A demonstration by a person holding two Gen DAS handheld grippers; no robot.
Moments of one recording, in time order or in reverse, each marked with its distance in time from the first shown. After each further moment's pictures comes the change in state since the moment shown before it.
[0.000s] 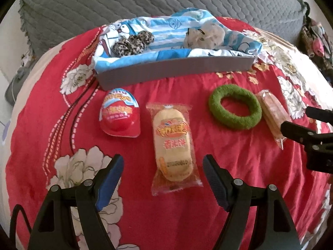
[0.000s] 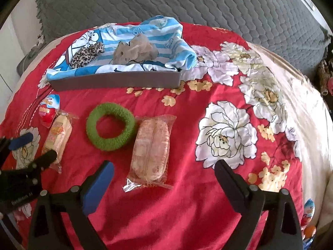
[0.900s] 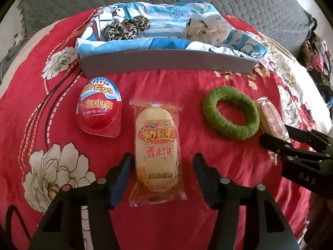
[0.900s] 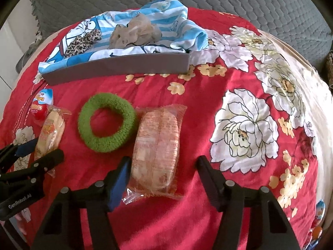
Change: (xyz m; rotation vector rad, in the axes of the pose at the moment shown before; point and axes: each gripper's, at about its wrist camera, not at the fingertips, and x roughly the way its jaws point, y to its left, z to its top) left arm 0.024 0.001 0.012 -0.096 0.068 -0.106; right arm 0.034 0.003 0.002 0.013 0.074 0.046
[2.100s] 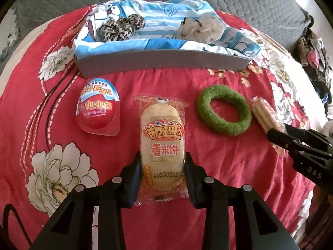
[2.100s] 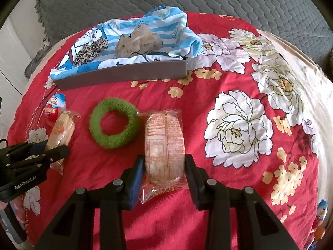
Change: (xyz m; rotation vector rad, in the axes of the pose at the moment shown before) left arm -0.010 0.003 0.004 0.021 0.041 -0.041; right arm -0.022 -0.013 -0.006 0.010 -0.025 0.070
